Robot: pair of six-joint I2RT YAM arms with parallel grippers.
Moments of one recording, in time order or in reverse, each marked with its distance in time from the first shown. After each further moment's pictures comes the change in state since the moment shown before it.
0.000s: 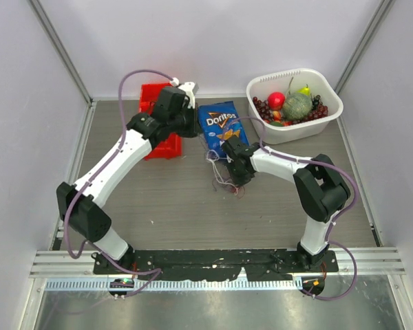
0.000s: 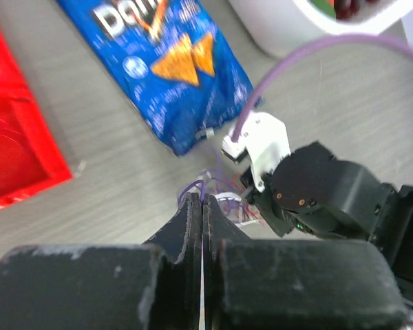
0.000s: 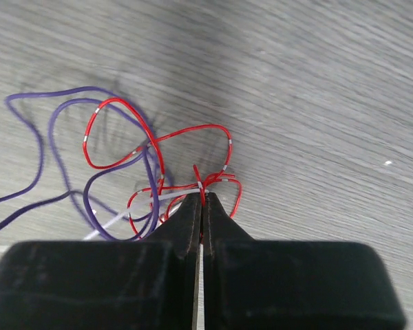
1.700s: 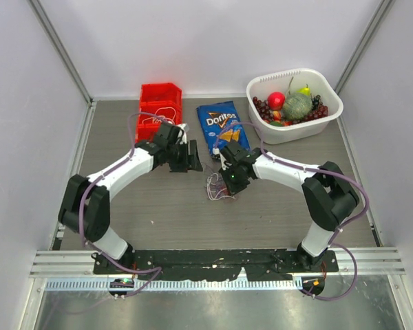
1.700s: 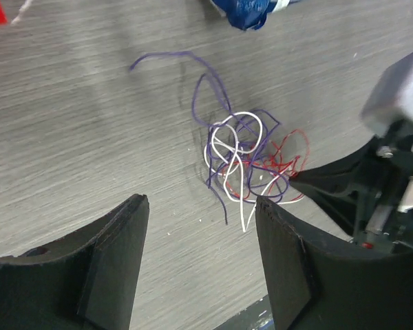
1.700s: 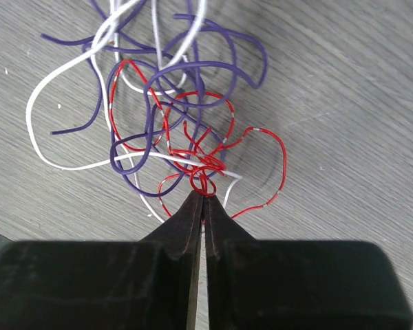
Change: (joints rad) left arm 0.090 -0.043 -0.475 0.184 0.140 -0.148; right arm 0.056 -0.096 -0.066 0.006 -0.185 -0.025
